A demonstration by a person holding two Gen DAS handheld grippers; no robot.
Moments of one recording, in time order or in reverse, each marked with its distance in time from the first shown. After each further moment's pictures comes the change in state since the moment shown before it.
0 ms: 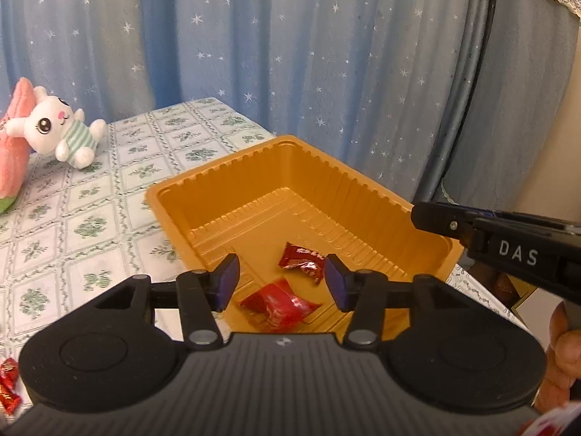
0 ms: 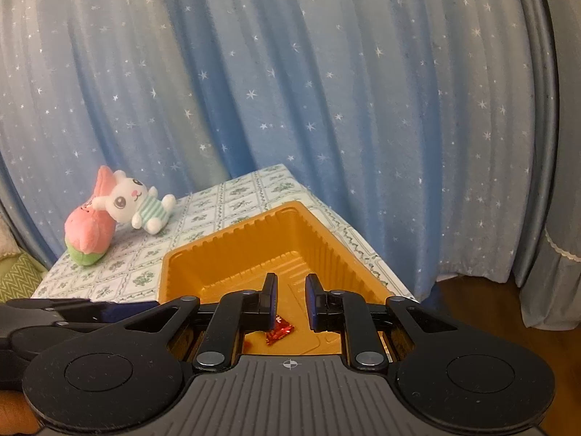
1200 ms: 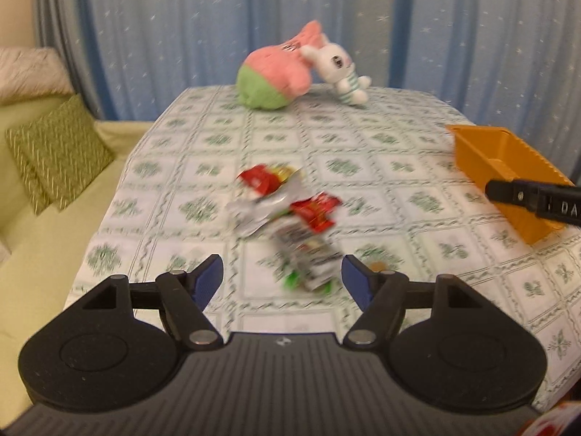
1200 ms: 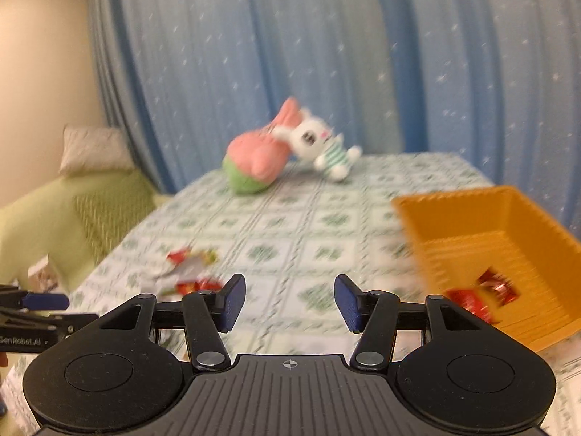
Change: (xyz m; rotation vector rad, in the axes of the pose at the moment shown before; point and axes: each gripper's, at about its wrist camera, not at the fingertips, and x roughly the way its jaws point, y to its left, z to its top) left arm -0.207 0.191 -0.177 -0.316 -0.009 0.435; right arm 0.003 0.198 -0.090 -0.305 0.107 0.358
